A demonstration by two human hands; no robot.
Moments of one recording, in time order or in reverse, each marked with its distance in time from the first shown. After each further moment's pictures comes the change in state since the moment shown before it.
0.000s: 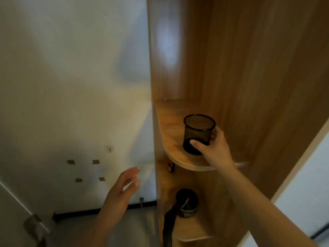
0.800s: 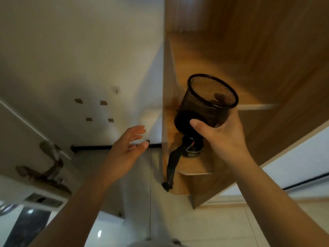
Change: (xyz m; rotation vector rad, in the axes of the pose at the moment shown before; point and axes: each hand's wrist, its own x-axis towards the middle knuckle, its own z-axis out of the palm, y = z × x) left_hand -0.051 -0.019 -0.002 0.200 -0.063 0.002; right_hand -0.109 0.016 0.024 0.209 -0.163 -0.135
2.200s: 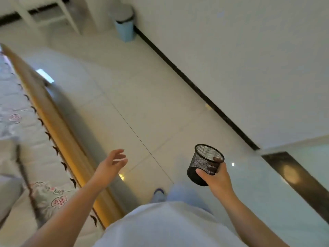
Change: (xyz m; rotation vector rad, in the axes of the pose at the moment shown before) left_hand -0.839 0.013 0.364 -0.751 2.231 -1.246; right_hand -0.705 0.019 0.159 -0.401 -2.278 -0.423
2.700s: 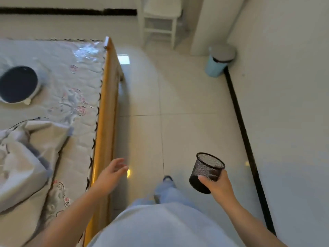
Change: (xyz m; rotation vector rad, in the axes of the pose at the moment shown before) left_hand 0.187 0.037 -0.207 -0.377 0.417 -0.304; right_hand 0.279 -0.299 0.244 -0.323 -0.476 -0.186
